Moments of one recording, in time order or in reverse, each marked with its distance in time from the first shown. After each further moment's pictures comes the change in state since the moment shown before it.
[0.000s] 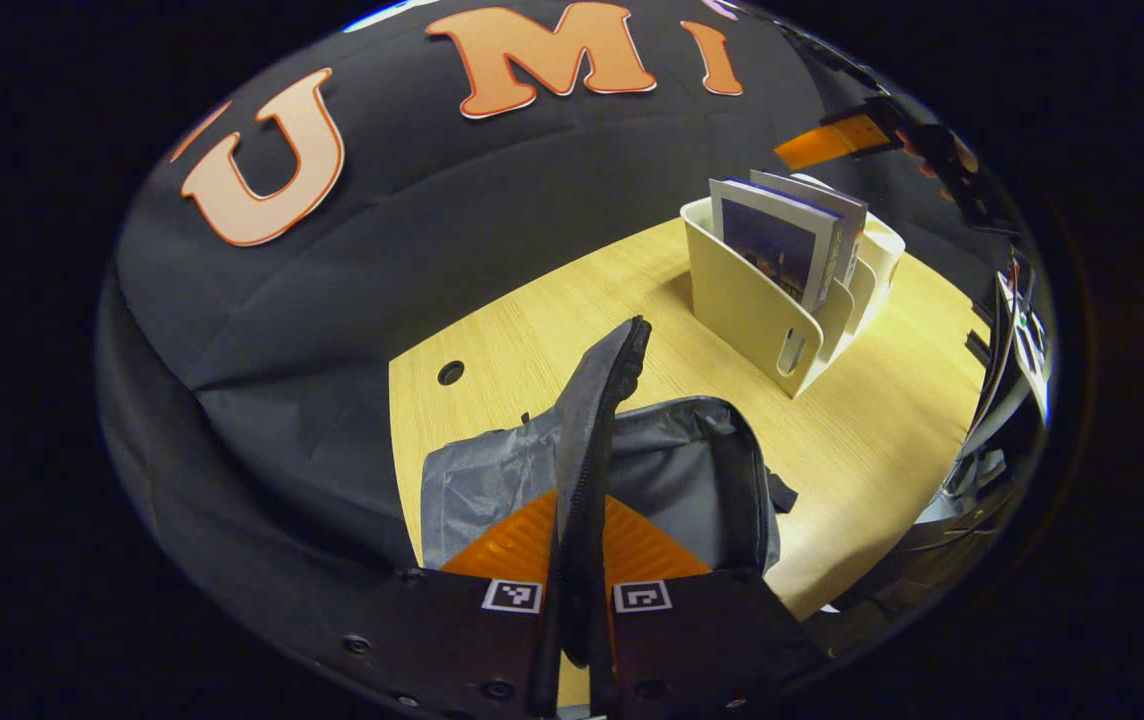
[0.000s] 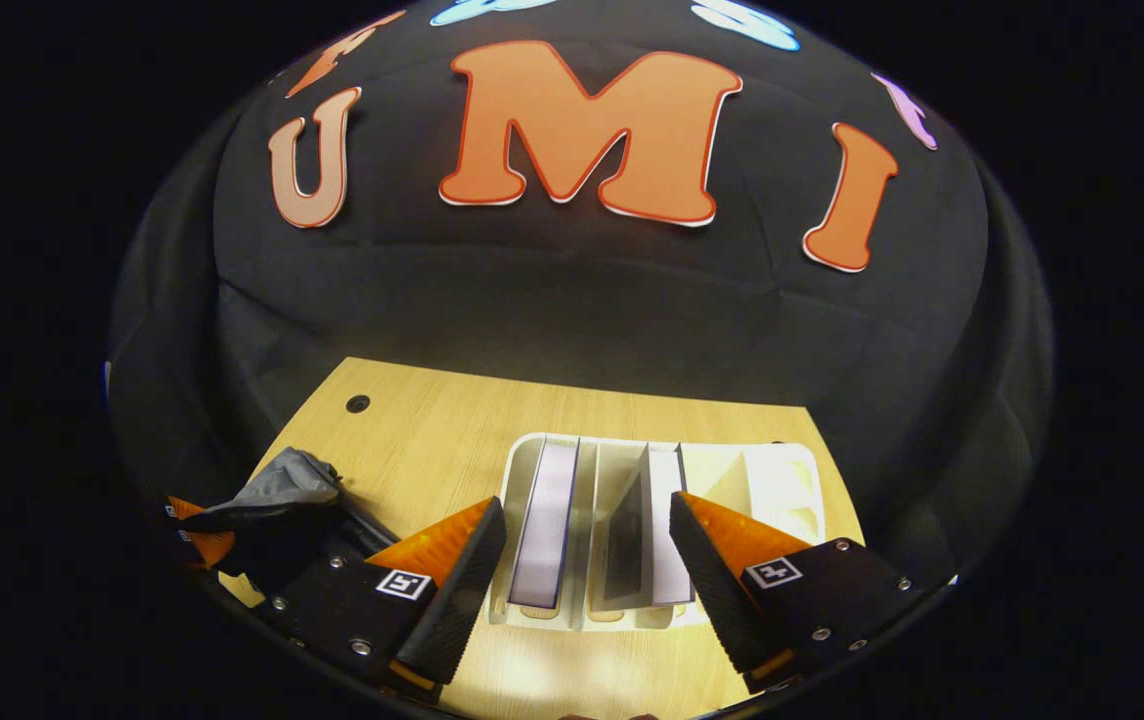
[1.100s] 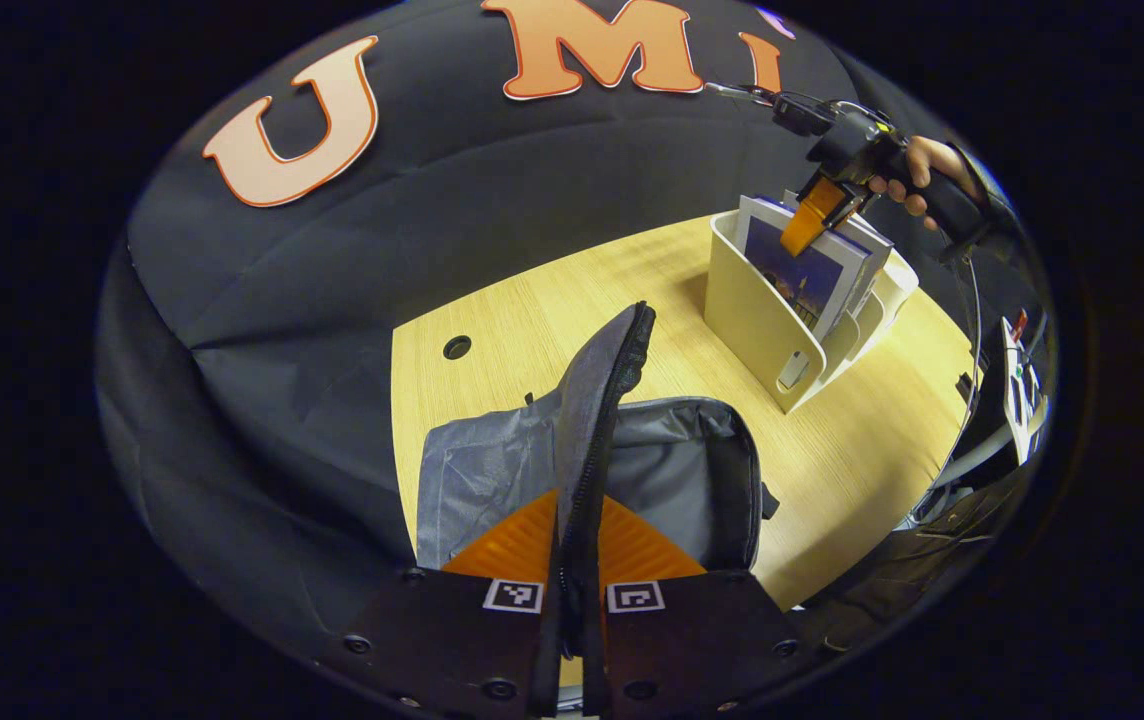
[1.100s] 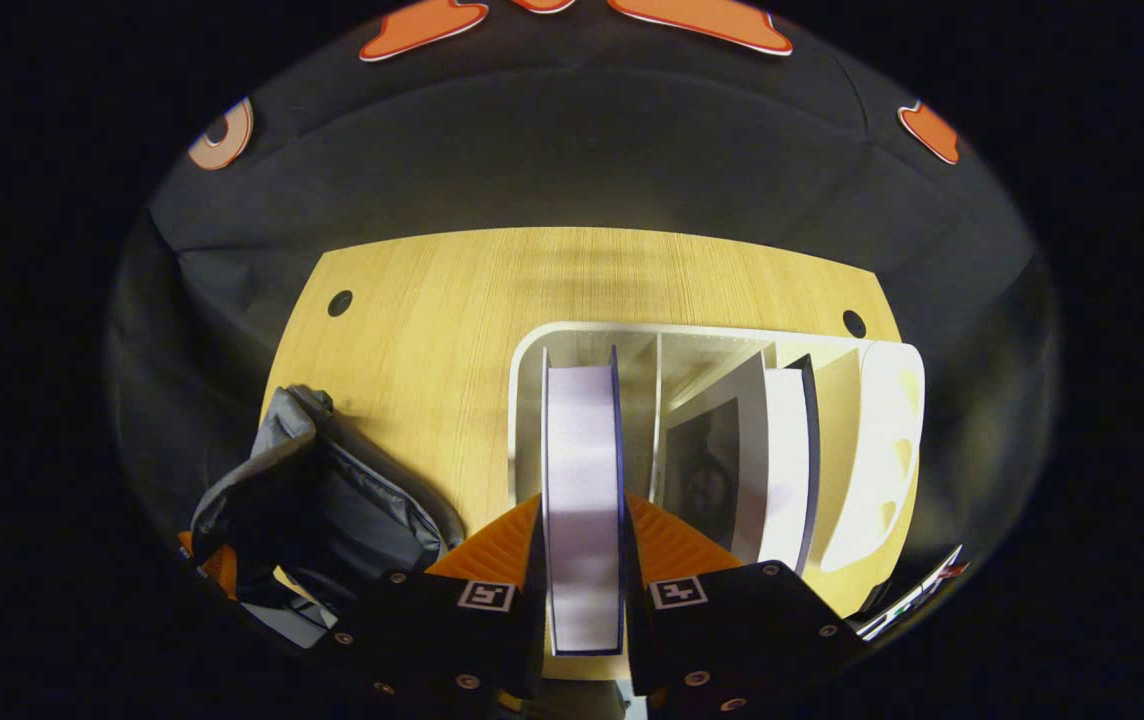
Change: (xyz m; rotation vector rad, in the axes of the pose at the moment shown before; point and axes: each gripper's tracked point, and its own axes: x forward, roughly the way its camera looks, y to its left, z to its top) left arm -0.009 0.013 0.004 -0.084 0.077 -0.022; right arm 0.065 0.027 -0.048 0.112 0.515 0.097
